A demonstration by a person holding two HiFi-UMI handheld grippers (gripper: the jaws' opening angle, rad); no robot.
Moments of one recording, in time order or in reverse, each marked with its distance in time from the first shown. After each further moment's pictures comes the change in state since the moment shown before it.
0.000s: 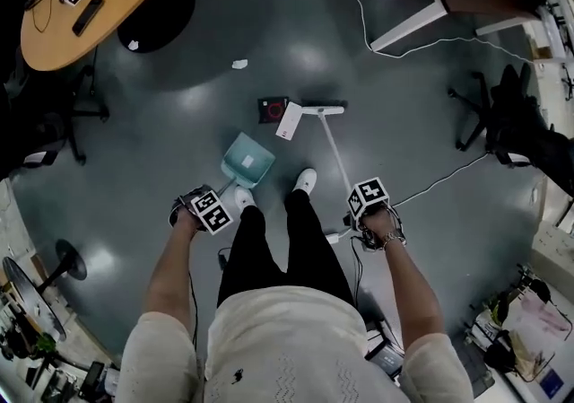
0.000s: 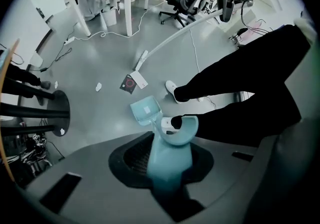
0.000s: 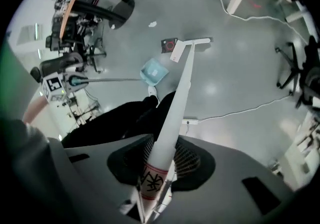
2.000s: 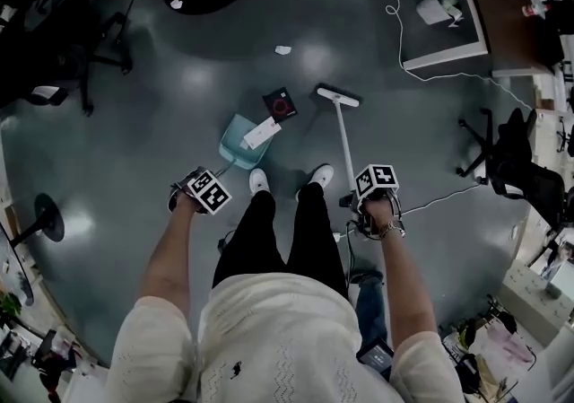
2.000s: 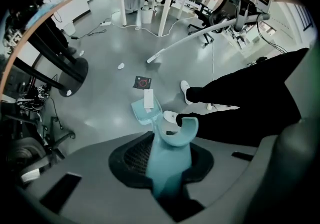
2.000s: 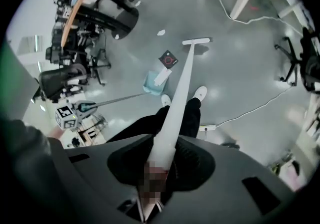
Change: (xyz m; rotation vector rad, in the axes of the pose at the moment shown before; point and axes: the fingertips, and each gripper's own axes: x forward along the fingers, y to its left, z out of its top) left arm 0.011 0.012 -0.174 -0.332 -0.119 0.019; right arm 0.025 0.168 0.040 0.085 -0.111 0.045
